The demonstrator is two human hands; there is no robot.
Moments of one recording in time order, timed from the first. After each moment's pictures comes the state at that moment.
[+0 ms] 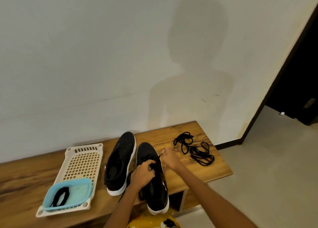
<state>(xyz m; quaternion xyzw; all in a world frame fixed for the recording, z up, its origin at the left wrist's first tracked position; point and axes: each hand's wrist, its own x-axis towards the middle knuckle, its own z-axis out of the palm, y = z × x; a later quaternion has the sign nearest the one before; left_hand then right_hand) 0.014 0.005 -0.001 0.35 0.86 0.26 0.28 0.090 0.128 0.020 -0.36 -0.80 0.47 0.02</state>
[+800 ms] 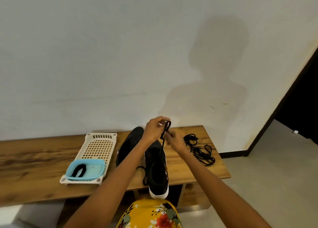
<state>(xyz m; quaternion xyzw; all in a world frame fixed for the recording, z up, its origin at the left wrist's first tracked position) 0.017 0.031 0.136 0.38 0.77 0.50 0.13 0.108 0.108 0.105 -0.26 -0.78 0.54 0.18</state>
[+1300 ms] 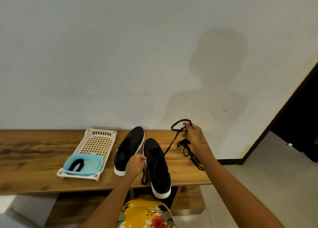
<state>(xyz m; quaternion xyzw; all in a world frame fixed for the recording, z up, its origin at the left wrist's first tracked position) 0.023 -0.045 0.013 0.23 0.89 0.34 0.19 0.121 0.152 0.127 -0.39 -0.60 0.62 0.31</state>
